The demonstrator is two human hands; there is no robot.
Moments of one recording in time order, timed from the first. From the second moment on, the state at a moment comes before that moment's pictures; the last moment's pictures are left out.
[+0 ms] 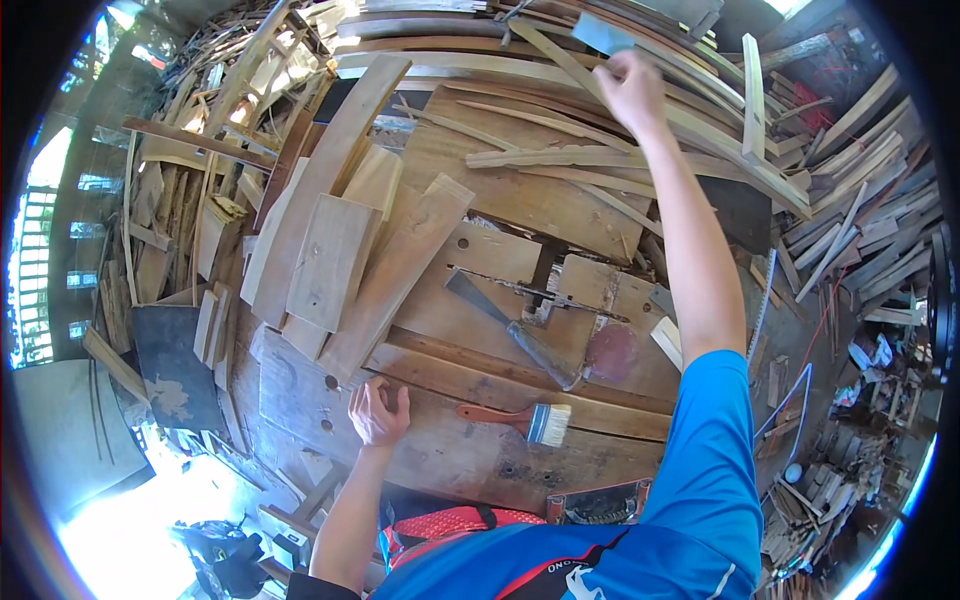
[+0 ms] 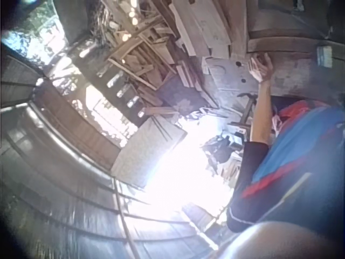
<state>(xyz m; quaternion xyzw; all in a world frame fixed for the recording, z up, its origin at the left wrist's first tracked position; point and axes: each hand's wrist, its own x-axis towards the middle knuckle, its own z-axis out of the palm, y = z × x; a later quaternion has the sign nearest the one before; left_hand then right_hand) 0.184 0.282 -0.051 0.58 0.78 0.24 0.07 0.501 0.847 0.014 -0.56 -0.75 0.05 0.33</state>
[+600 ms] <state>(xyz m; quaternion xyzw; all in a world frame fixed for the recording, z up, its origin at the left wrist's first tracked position) 0.182 0.279 -0.047 0.56 0.79 0.24 0.06 0.476 0.707 -0.068 -0.46 -0.87 0.05 0.17</state>
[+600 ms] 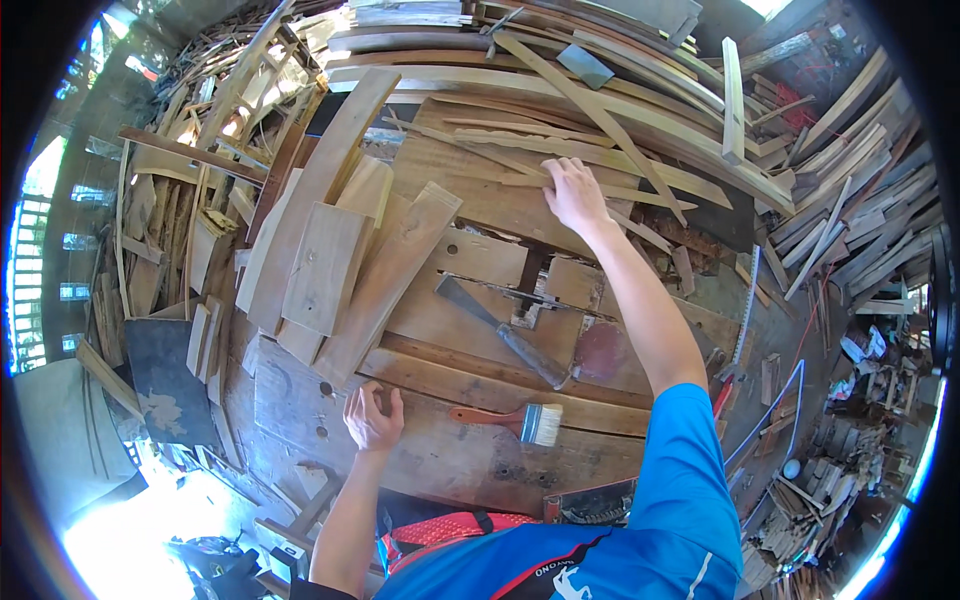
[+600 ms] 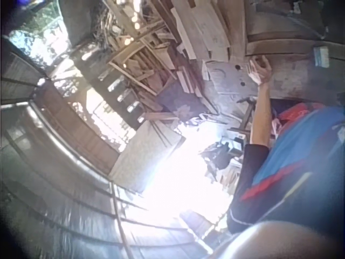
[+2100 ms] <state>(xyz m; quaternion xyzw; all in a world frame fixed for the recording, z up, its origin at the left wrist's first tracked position) 0.254 0.273 0.023 0.50 0.58 0.51 0.40 0.567 0.263 0.195 -0.35 -0.61 0.67 0.25</state>
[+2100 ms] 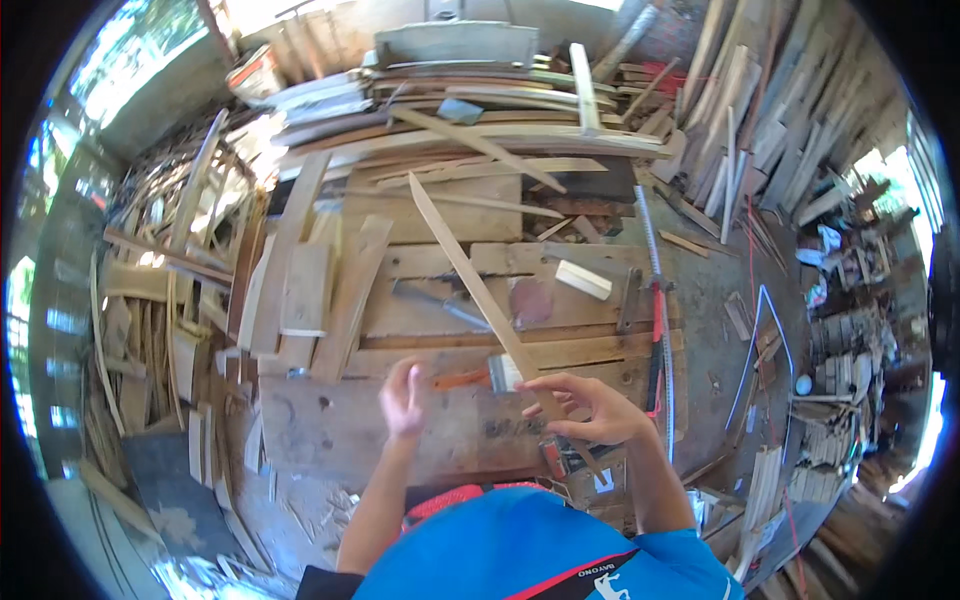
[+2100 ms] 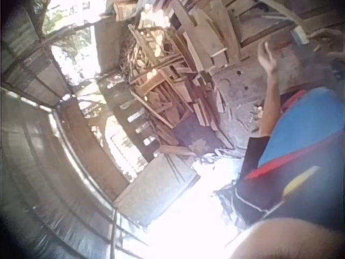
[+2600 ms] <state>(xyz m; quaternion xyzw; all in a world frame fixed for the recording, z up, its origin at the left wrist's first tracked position) 0.140 0.287 0.117 0.25 0.52 0.65 0.49 0.479 0.259 0.145 -0.40 -0.41 0.80 0.20</state>
